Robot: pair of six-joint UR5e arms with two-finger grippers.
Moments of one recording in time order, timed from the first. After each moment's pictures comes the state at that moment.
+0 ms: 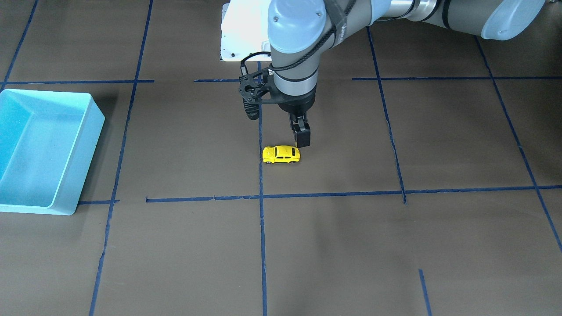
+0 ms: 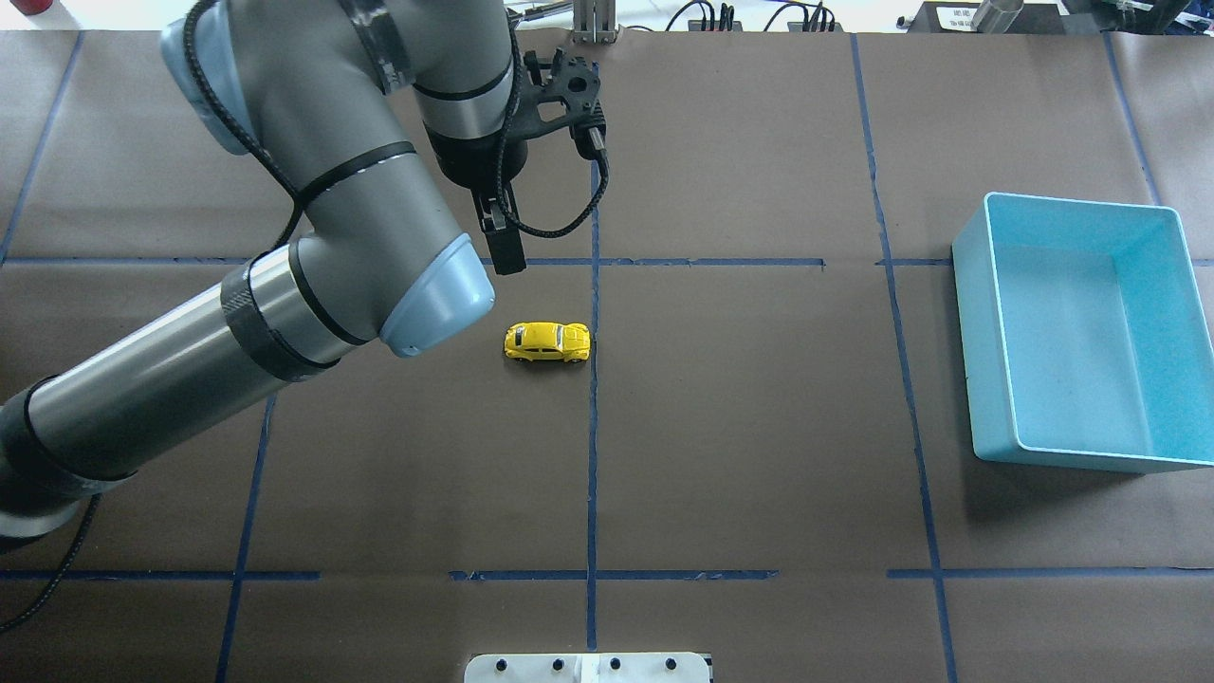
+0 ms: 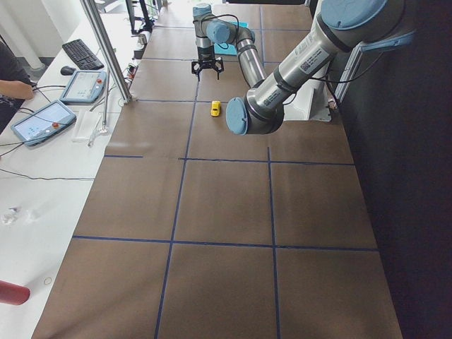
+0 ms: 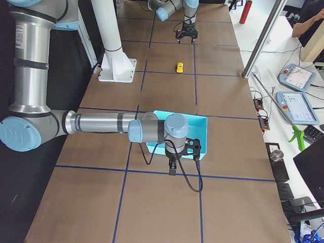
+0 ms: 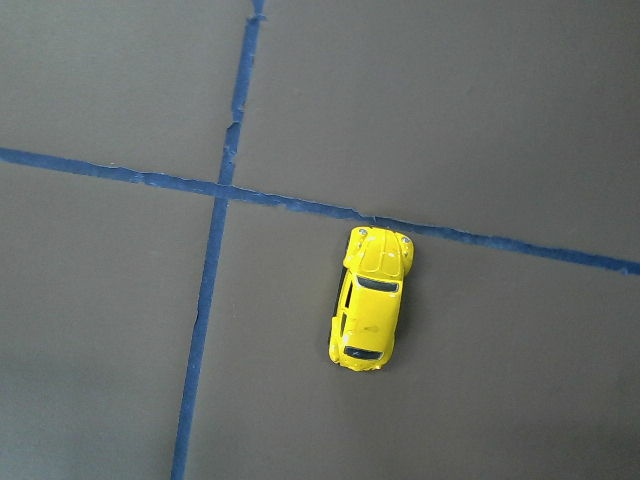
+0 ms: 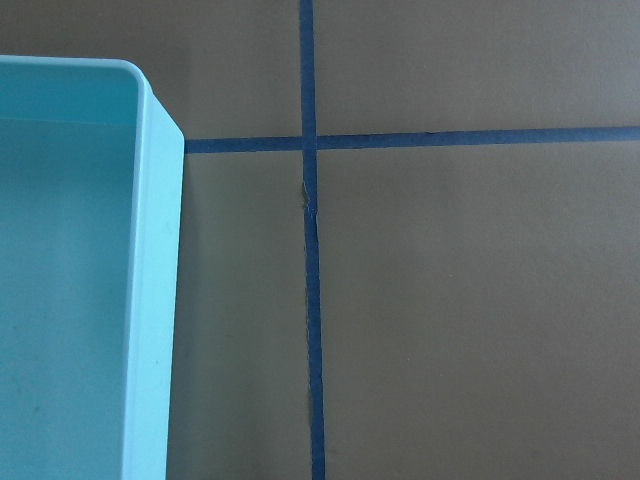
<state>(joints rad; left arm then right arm) -0.67 -2.57 -1.59 -1.11 -1.95 0.46 1.56 -1.70 1.74 -1.57 2.32 0.08</state>
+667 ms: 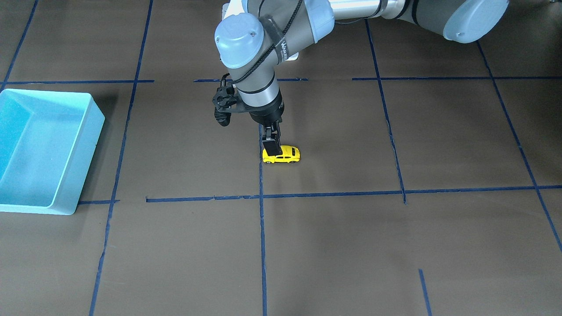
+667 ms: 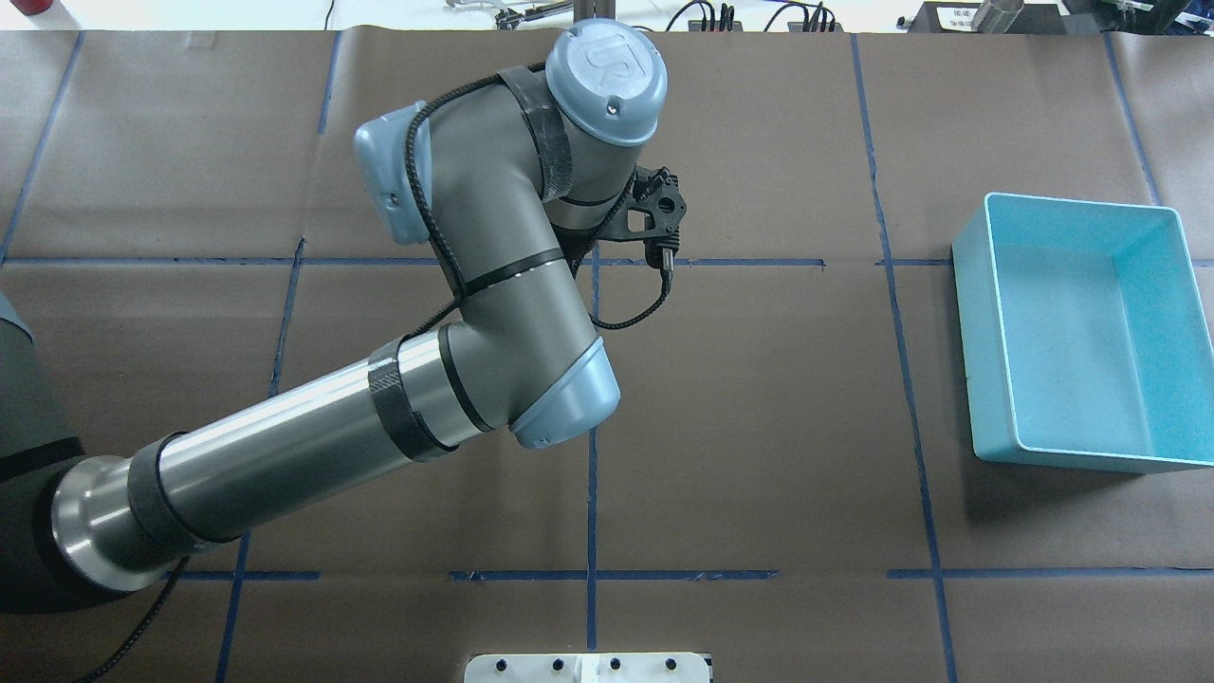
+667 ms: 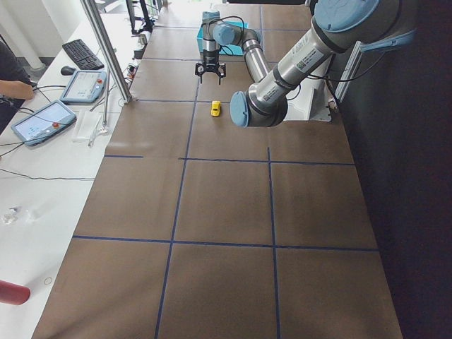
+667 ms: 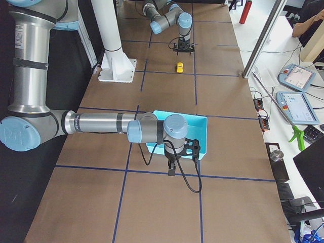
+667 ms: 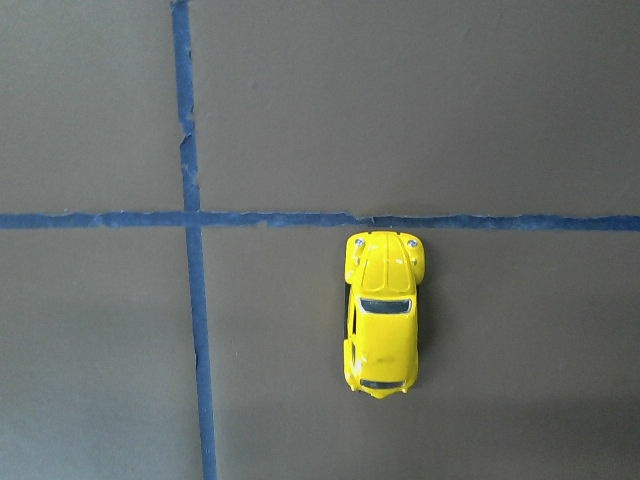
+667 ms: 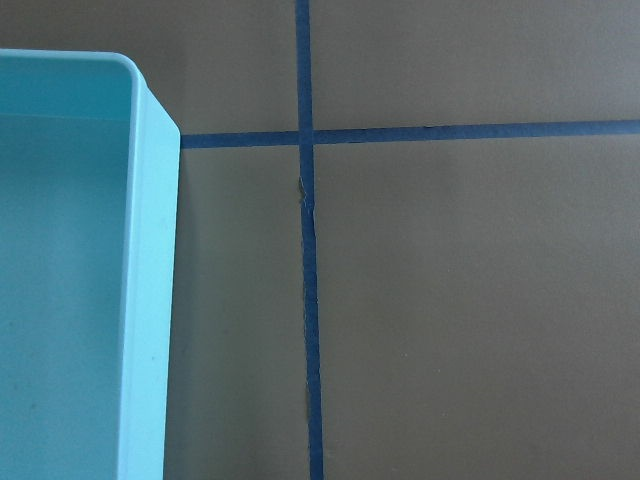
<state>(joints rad) -0.56 -2.64 -1.36 -1.25 -1.78 0.51 1.56 -1.71 1.74 -1.57 2.32 0.08</state>
